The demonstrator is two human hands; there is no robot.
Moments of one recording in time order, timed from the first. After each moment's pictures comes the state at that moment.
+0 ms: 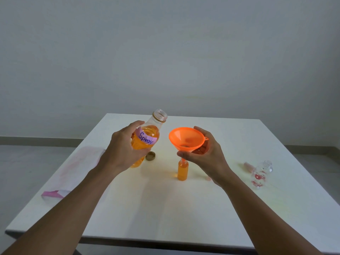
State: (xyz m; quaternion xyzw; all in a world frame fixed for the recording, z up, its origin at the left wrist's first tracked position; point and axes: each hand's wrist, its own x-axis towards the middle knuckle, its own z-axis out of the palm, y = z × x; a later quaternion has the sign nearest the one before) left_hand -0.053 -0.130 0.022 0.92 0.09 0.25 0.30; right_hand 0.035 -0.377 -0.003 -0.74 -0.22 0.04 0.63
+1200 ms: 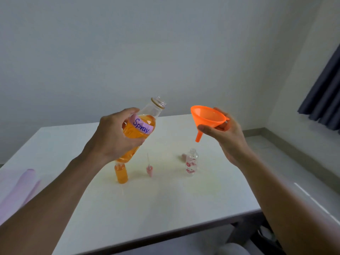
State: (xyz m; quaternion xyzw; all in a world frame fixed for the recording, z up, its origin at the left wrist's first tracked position) left_hand -0.018 -0.296 0.095 0.92 -0.04 0.24 0.31; right_hand 0.065 -0.597 0.052 -0.69 -0.11 -0.07 0.72
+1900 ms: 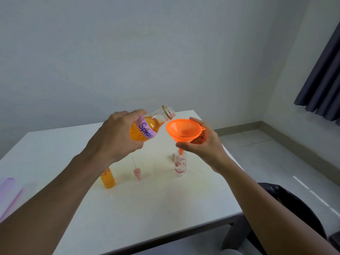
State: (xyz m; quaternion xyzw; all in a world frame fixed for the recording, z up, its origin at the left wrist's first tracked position) left_hand 0.009 -0.339 0.095 0.96 -0.07 0.21 0.16; right_hand 0.074 -0.595 0.010 -0.74 -0.15 -0.05 0.65
